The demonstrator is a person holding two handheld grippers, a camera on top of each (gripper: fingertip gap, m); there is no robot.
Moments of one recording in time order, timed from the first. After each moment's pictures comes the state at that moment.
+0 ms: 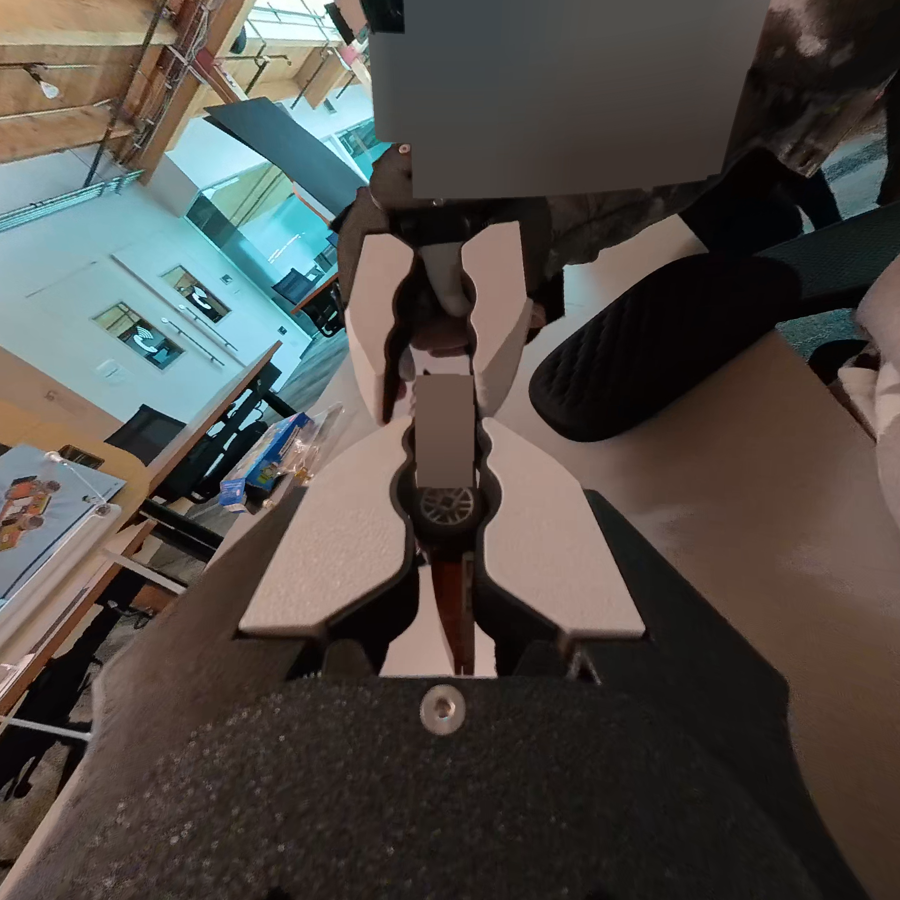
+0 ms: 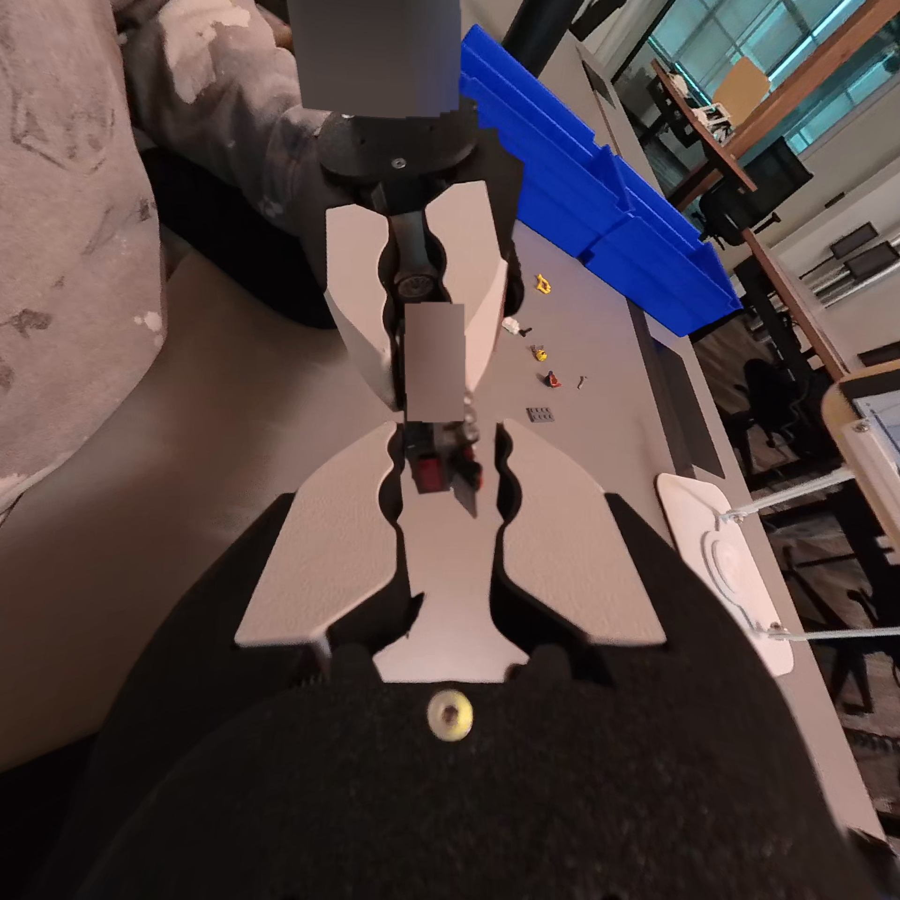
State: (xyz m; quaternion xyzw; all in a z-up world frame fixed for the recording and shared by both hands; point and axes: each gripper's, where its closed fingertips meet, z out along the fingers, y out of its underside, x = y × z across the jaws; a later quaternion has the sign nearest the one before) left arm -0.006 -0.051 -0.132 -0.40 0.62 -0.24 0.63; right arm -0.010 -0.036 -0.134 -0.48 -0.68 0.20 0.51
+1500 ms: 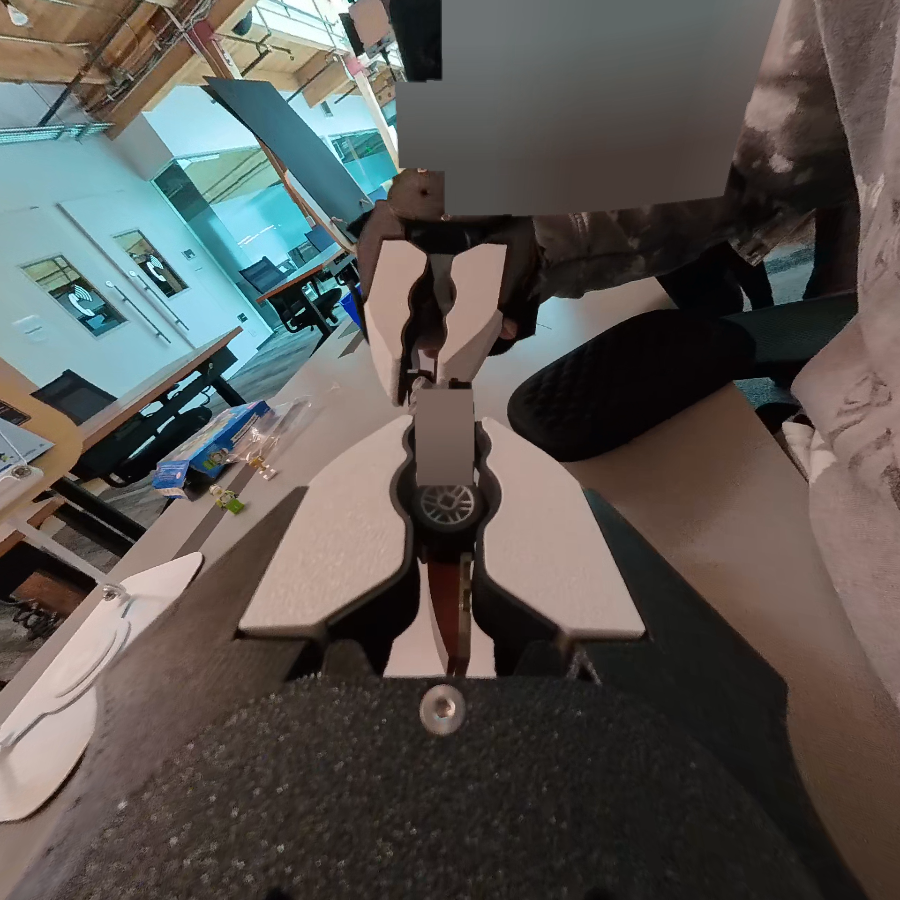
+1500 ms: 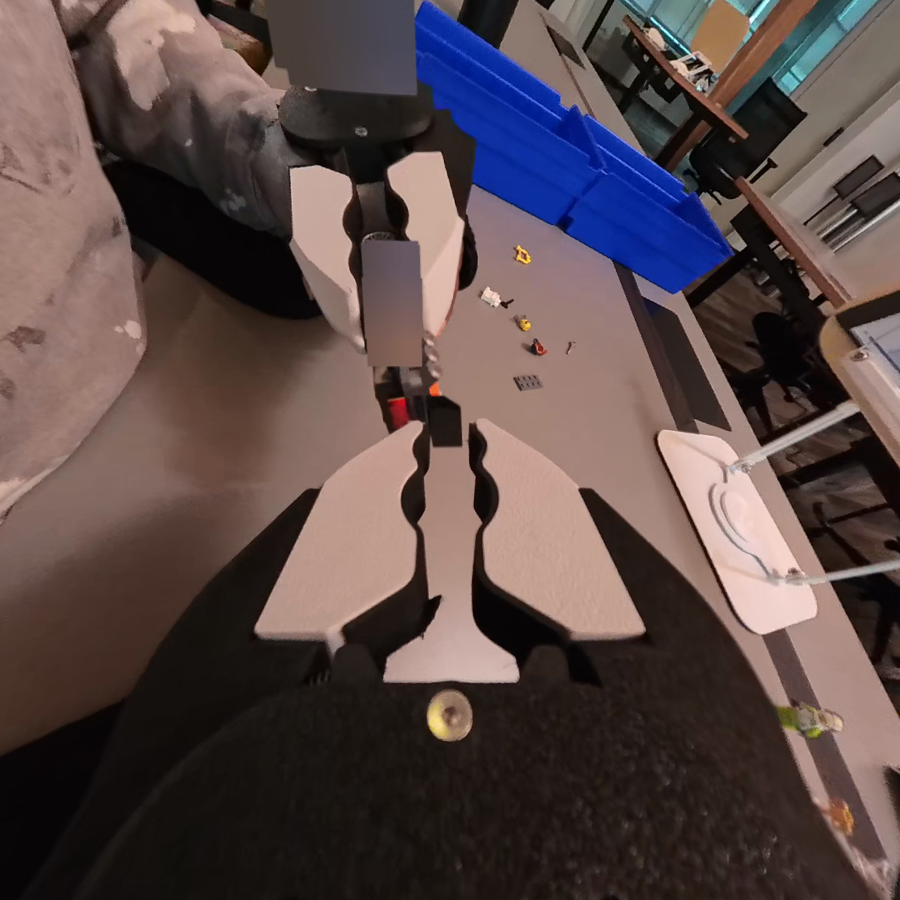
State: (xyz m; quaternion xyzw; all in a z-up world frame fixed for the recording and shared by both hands) left arm -0.011 -0.050 -0.128 -0.44 0.59 -0.31 0.61; right arm 0.008 -0.024 -0.134 -0.52 -0.65 0.22 0.51
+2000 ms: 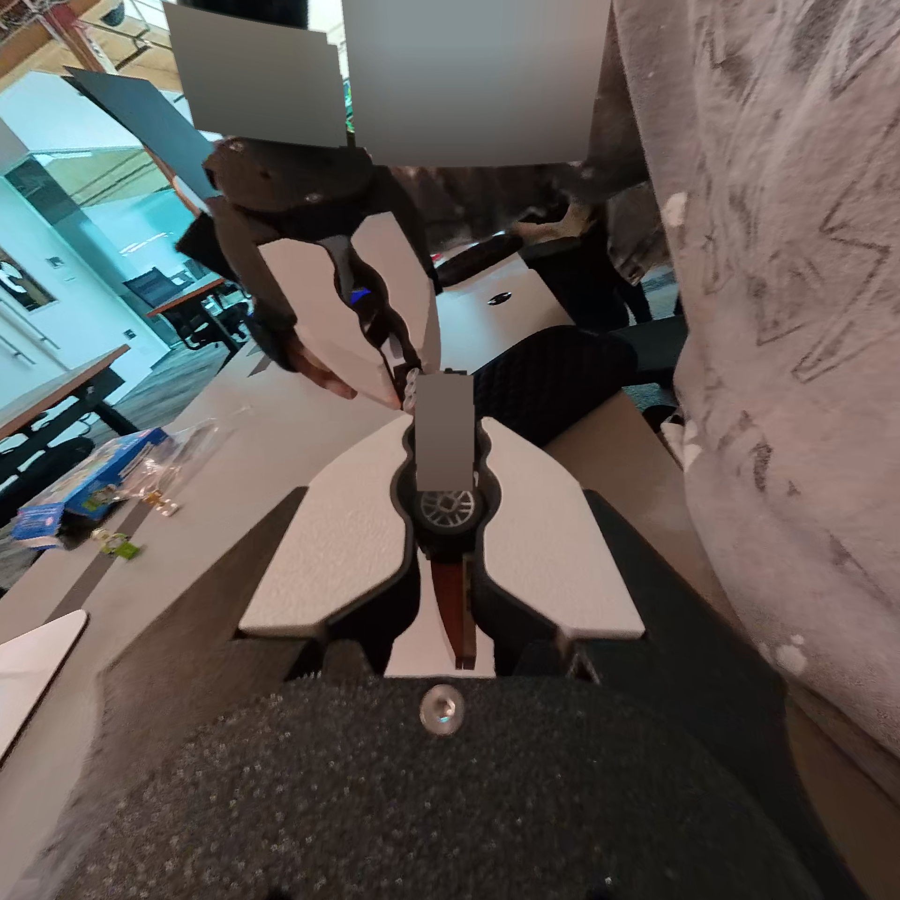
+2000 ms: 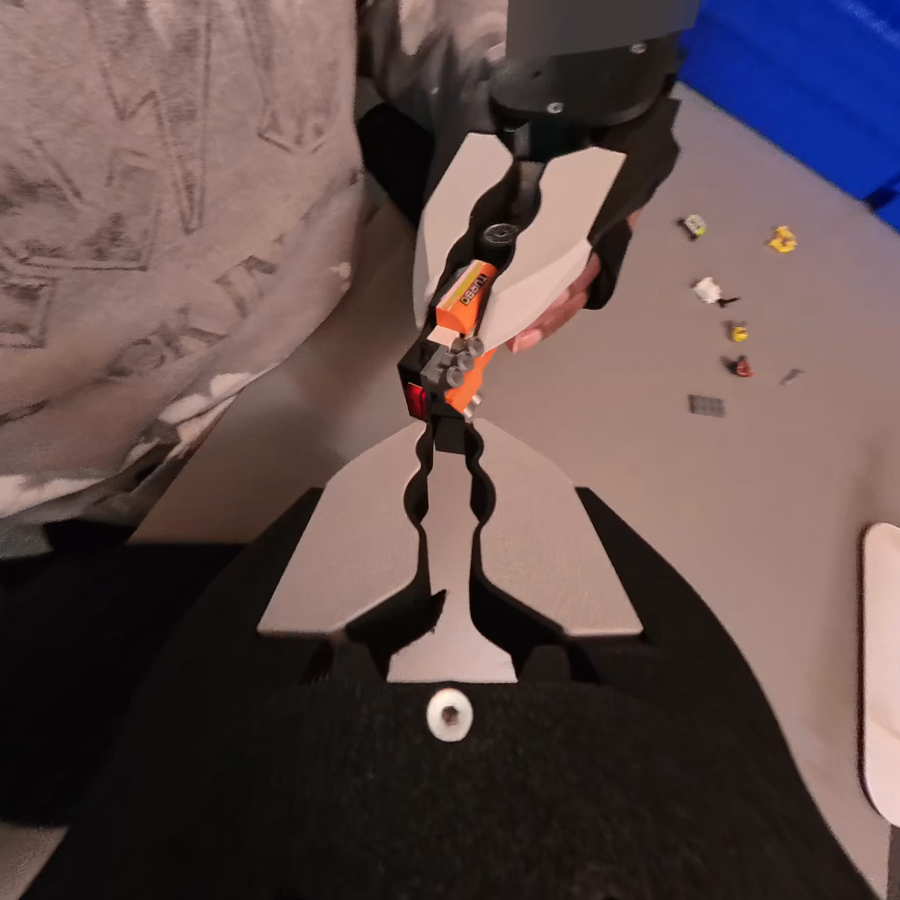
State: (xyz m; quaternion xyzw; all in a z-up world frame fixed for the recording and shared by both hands) left arm -0.008 -0.083 -0.136 -0.41 0.63 -0.38 0.54; right arm 0.014 -0.066 -0.141 -0.45 -0.80 0.28 0.29
